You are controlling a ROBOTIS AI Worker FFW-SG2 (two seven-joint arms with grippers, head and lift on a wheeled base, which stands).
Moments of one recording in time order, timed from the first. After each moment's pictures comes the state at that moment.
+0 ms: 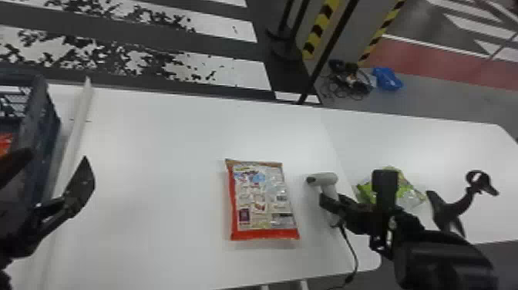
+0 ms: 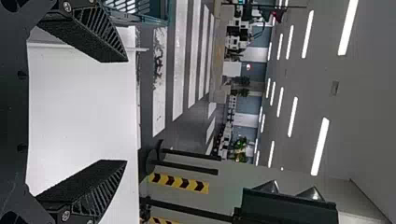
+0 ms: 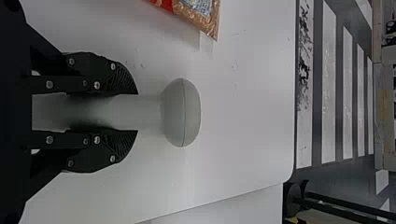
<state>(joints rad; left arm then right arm) 0.56 0.03 0.03 -2.07 0.10 0.06 -0.28 0.28 -0.29 -0.37 -1.71 -0.07 0.66 0.49</state>
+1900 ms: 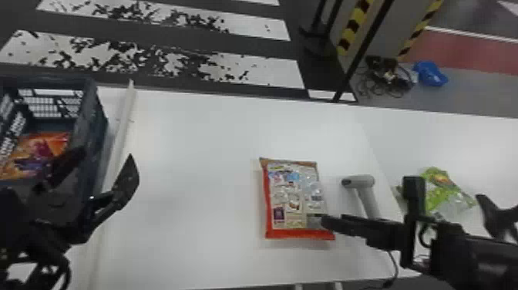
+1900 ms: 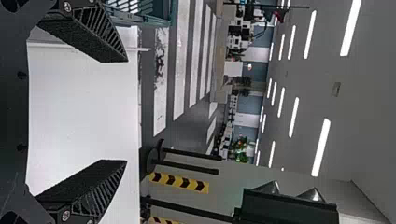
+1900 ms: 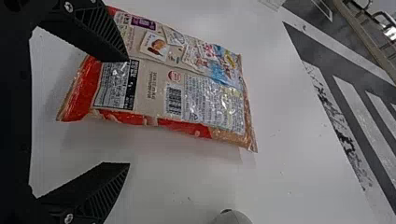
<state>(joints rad) 0.55 0.04 0.03 -2.05 0.12 0.06 -0.28 0.28 -0.30 -0.36 -1.81 -0.26 1.03 0.79</state>
